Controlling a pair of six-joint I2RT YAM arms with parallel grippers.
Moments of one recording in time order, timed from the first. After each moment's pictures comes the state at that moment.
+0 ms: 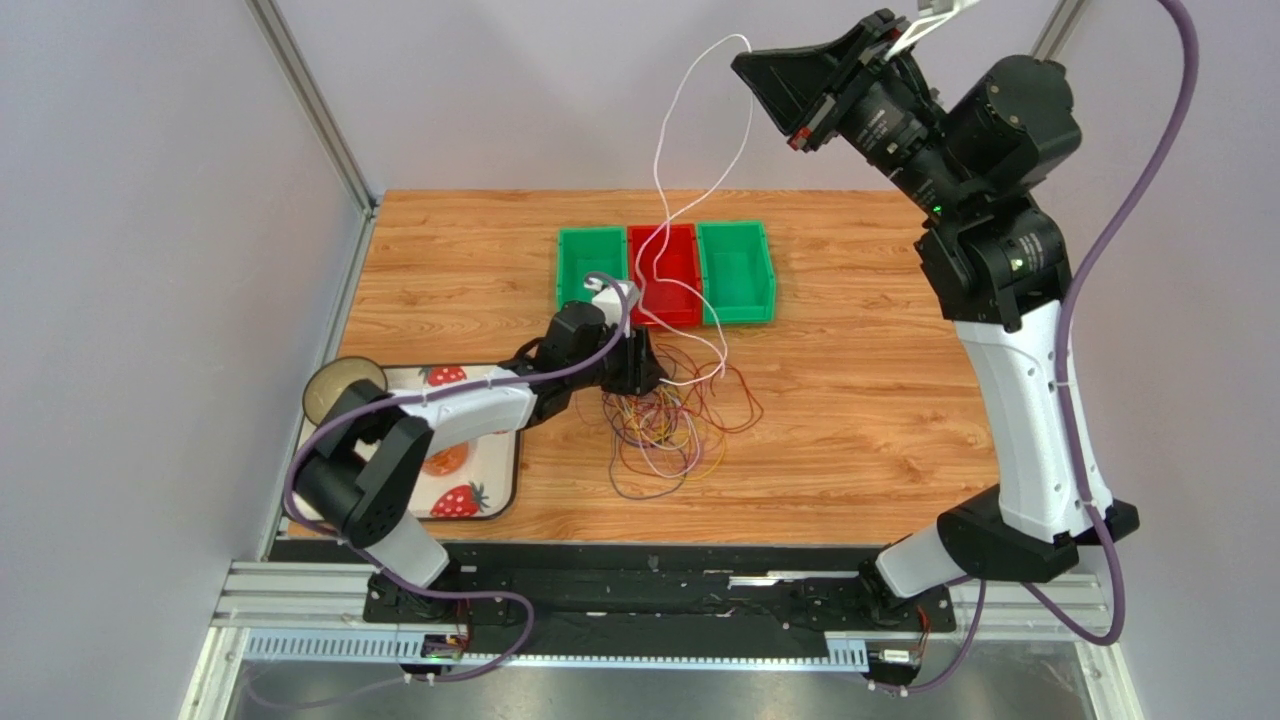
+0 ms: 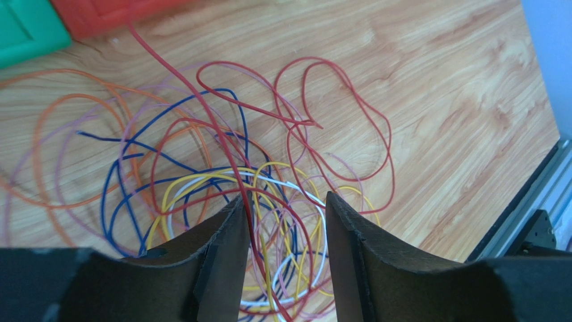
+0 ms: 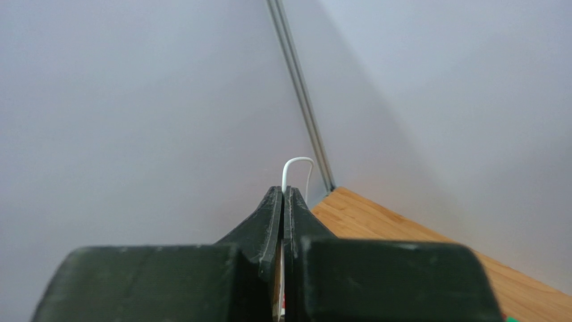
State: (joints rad) left arm -0.65 1.62 0.84 0.24 0.23 -0.47; right arm 0.46 1.49 2.25 -0.40 -0.35 0.45
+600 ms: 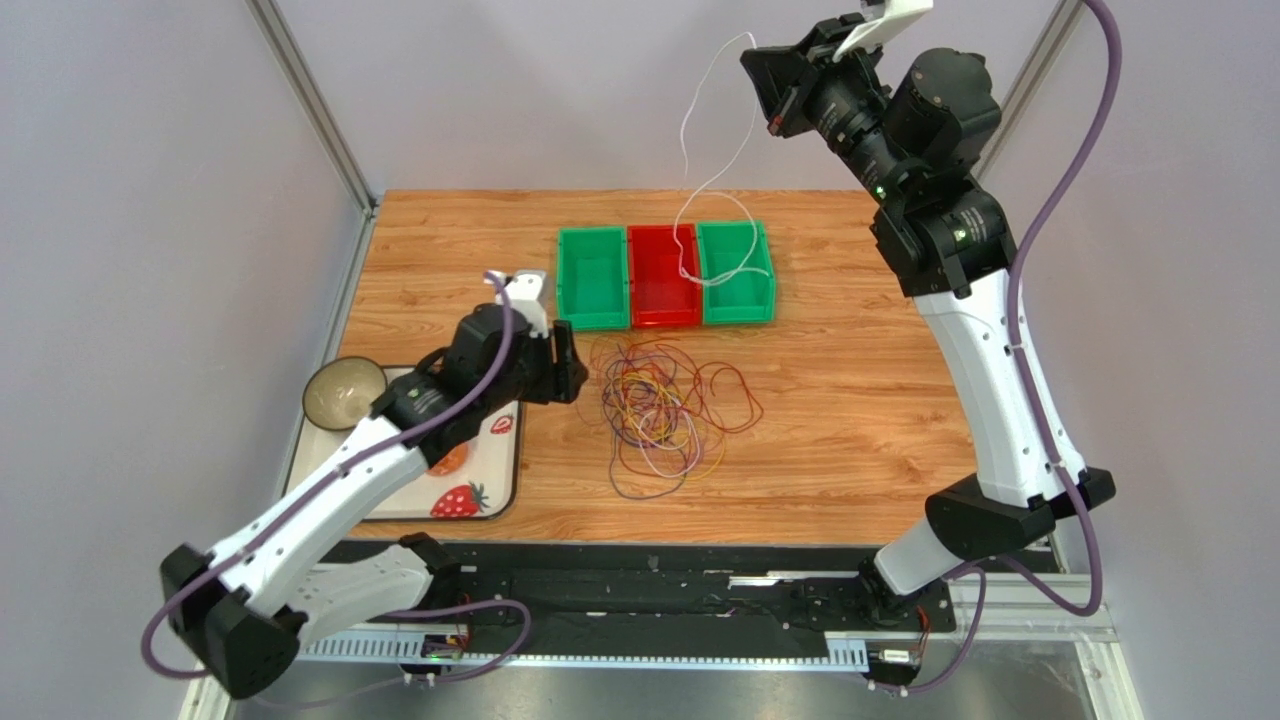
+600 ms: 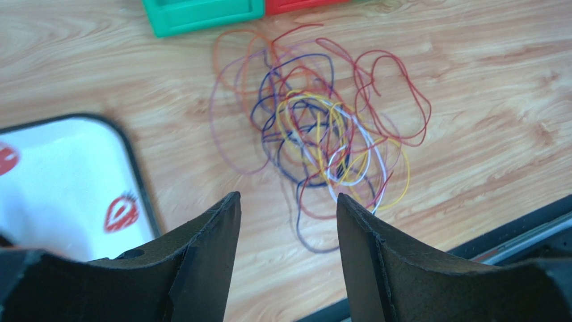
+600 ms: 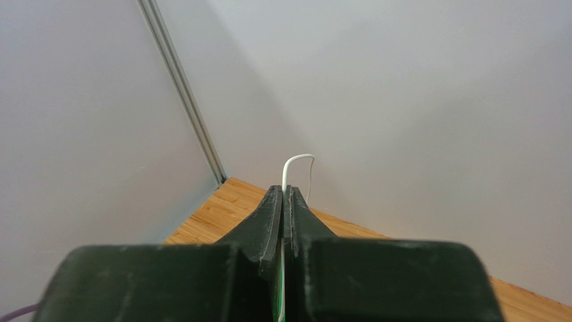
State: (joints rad) left arm -0.65 1.05 0.95 -0.48 -0.10 -0.44; right arm 0.46 1.55 2.17 -0.38 -0.10 0.22
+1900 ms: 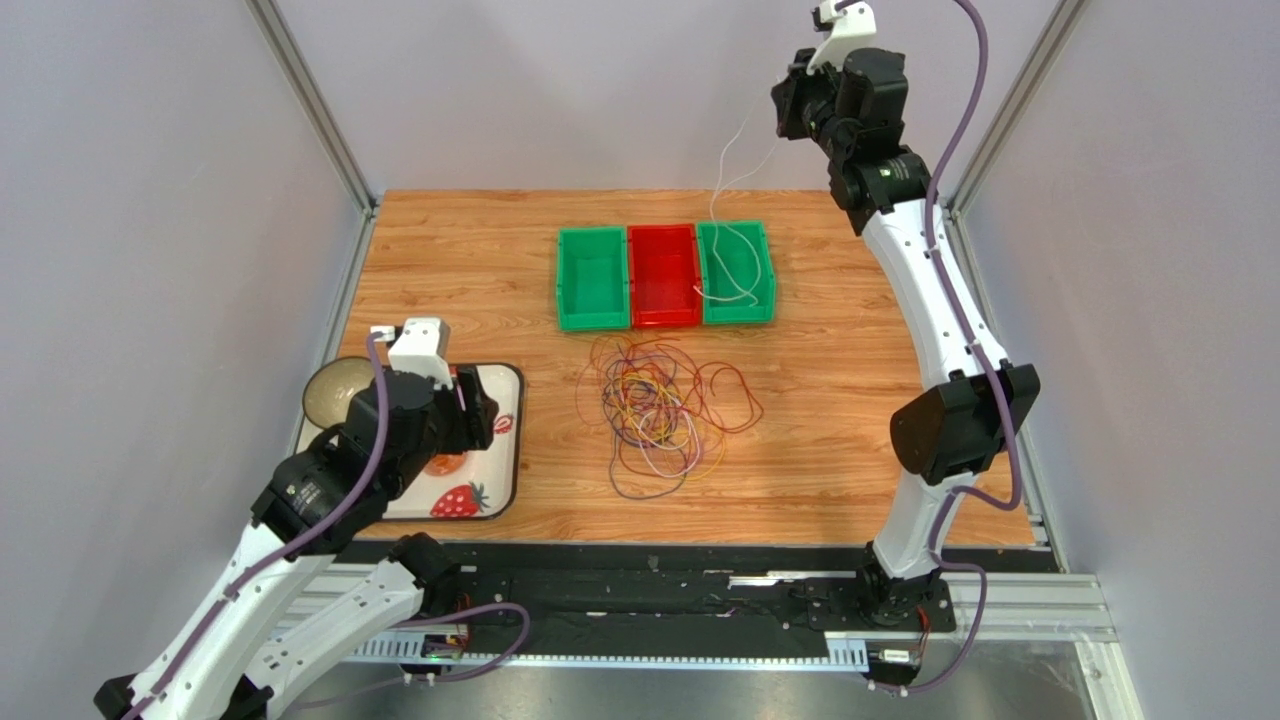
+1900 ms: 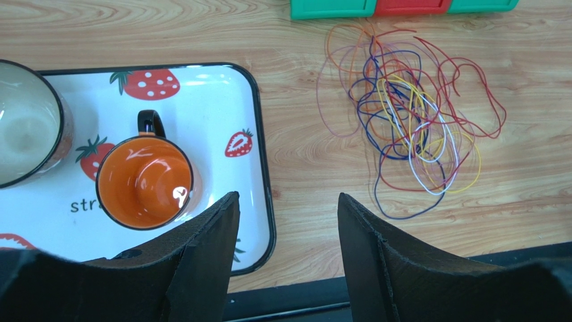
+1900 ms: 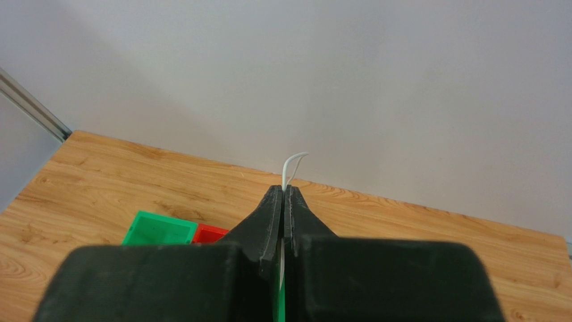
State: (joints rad) left arm -0.65 0.60 0.96 -0.92 -0.37 -0.44; right arm 0.25 1.85 2.09 -0.29 -0.05 0.09
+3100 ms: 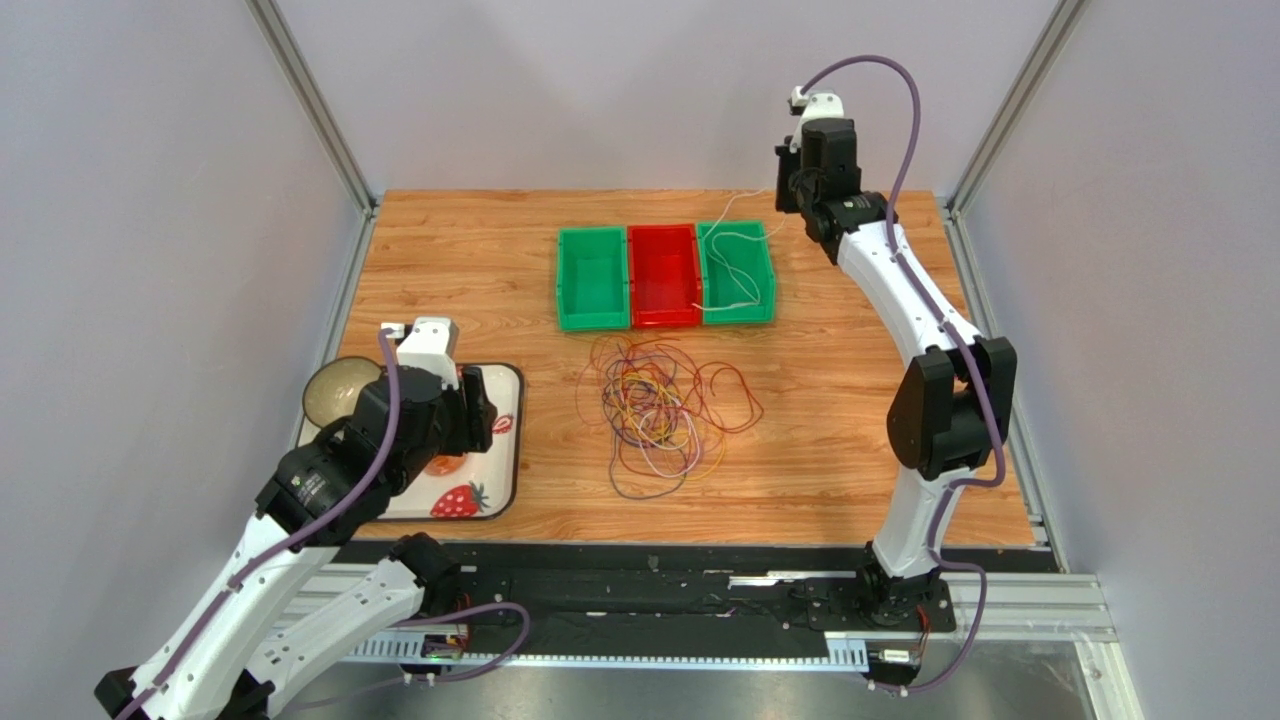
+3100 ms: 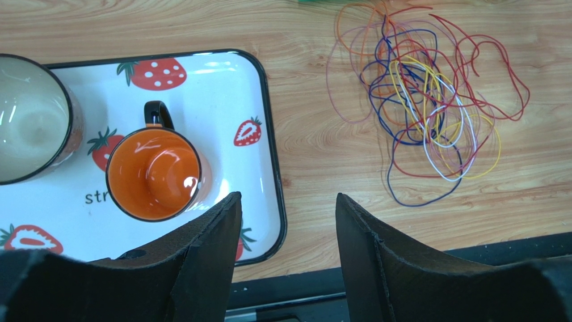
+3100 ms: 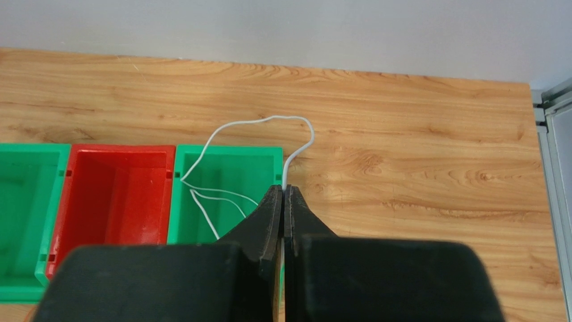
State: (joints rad) left arm -0.65 0.64 0.98 -0.97 -0.36 -0.41; right arm 0.24 1.87 1.79 -0.31 0.17 0.07
